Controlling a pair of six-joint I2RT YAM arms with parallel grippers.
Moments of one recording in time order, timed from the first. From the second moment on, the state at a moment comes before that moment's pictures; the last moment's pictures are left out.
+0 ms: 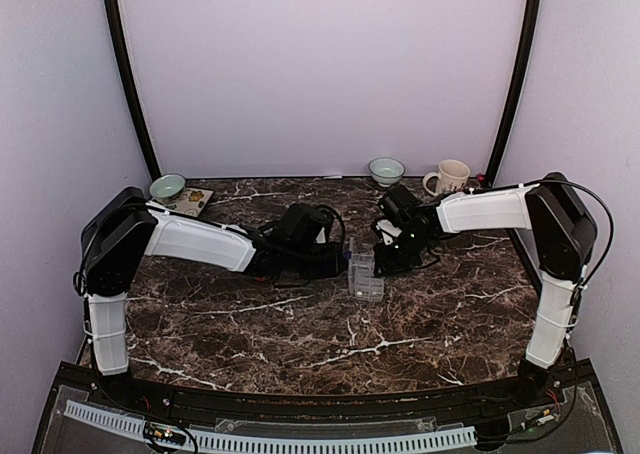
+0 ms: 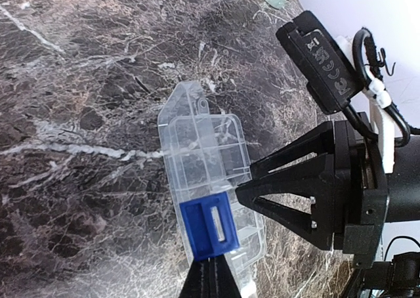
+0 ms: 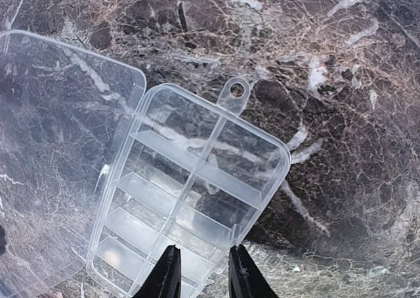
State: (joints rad) left arm -0.92 2.00 1.28 0.05 0.05 -0.79; right arm 0.65 1.90 1.25 -0.55 -0.12 0.35
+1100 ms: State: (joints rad) left arm -0.92 2.11 1.44 0.02 0.14 -0.76; right arm 0.62 1.89 1.22 -0.52 -0.16 0.36
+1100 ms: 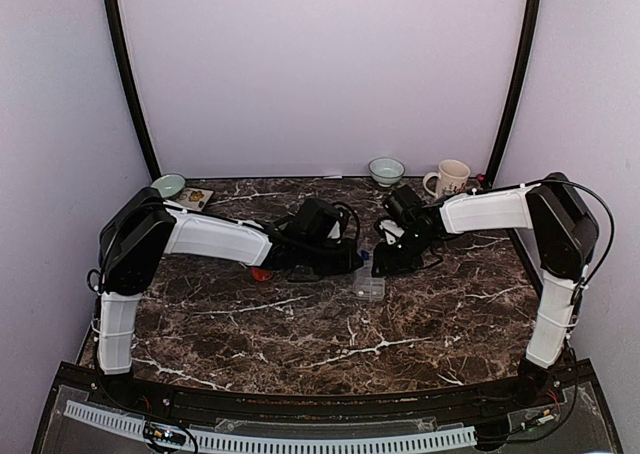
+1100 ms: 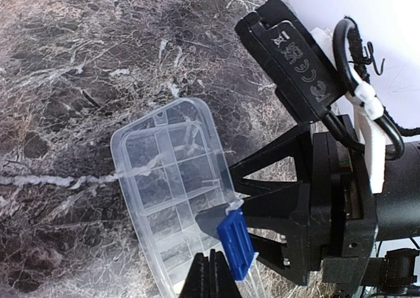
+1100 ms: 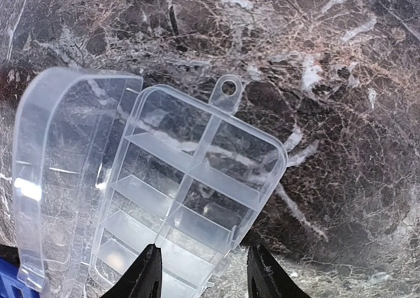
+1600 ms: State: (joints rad) left arm -0.92 2.15 1.49 -0.01 0.16 -0.74; right arm 0.61 1.87 1.20 -0.50 -0.16 0.37
